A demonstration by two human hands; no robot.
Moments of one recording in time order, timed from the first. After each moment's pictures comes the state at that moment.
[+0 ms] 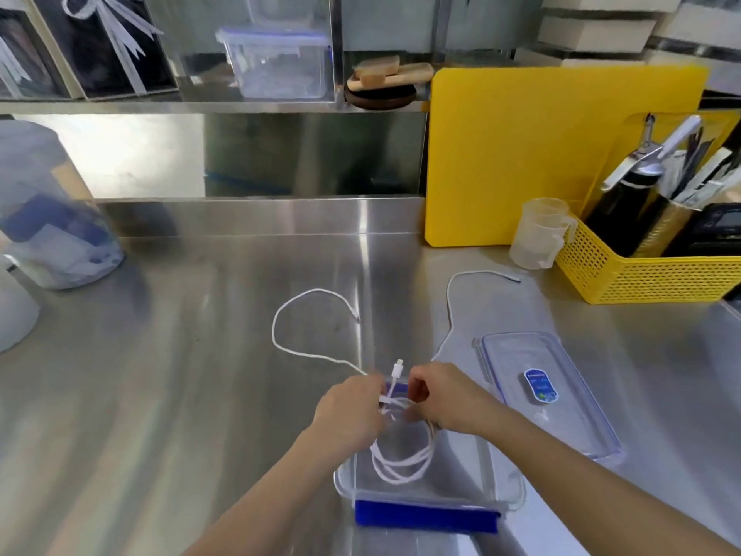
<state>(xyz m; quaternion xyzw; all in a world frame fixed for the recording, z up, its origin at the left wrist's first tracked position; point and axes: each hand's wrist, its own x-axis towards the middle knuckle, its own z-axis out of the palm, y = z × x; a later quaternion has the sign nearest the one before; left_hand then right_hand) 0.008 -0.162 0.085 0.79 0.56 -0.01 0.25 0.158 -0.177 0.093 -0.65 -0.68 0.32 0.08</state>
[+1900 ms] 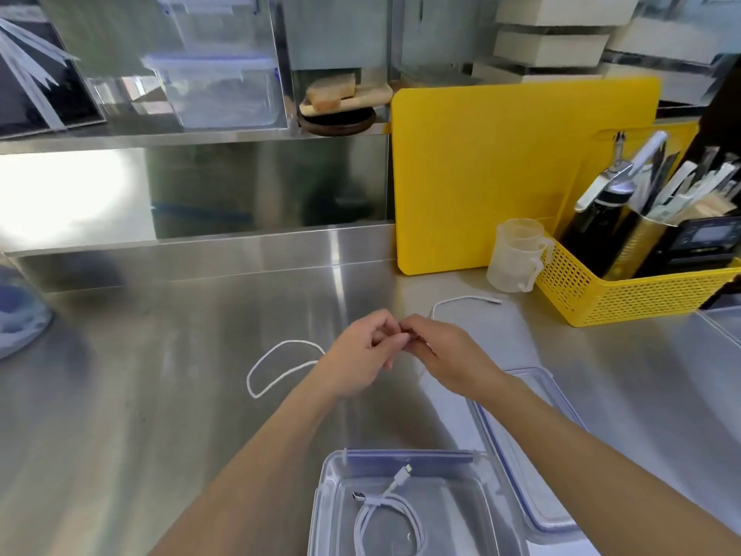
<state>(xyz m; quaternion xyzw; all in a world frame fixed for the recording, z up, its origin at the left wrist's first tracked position) 0.056 -0.037 0.122 0.76 0.36 0.26 0.48 0.211 -0.082 0.114 -0.58 -0.74 0.17 0.28</state>
